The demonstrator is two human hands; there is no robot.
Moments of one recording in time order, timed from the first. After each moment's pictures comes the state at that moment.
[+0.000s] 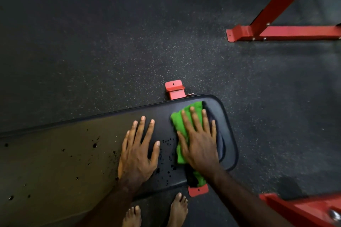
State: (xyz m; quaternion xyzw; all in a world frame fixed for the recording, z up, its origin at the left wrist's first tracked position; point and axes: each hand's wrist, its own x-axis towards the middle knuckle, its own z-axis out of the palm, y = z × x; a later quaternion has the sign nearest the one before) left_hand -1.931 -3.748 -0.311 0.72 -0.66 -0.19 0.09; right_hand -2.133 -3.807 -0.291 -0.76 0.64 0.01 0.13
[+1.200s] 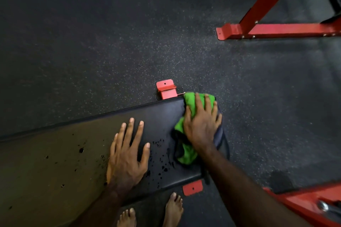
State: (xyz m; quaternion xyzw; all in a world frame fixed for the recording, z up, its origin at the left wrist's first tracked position) left_hand -1.931 -3.746 -0.309 0.73 -0.66 -0.19 0.08; right_hand -2.139 -3.866 -0.296 -0.58 0.79 -0.04 0.16
